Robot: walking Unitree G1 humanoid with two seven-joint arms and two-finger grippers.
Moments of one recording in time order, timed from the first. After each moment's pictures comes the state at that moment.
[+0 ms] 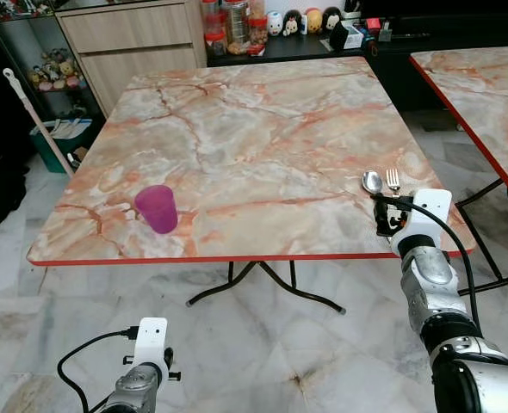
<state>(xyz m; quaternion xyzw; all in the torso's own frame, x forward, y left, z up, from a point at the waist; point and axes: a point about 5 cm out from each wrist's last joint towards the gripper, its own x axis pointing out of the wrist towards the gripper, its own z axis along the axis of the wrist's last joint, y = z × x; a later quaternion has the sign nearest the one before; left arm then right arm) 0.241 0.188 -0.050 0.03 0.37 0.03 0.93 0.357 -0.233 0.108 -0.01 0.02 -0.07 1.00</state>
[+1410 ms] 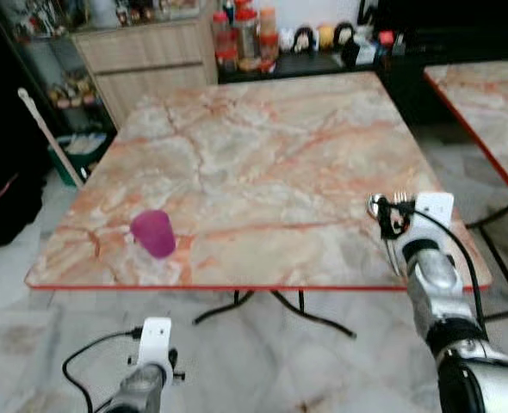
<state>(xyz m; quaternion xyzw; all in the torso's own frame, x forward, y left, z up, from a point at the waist) 0.241 0.185 -0.050 0.03 0.37 0.03 0.93 0.354 -0.233 0.105 -0.03 0.02 -0.06 1.00</state>
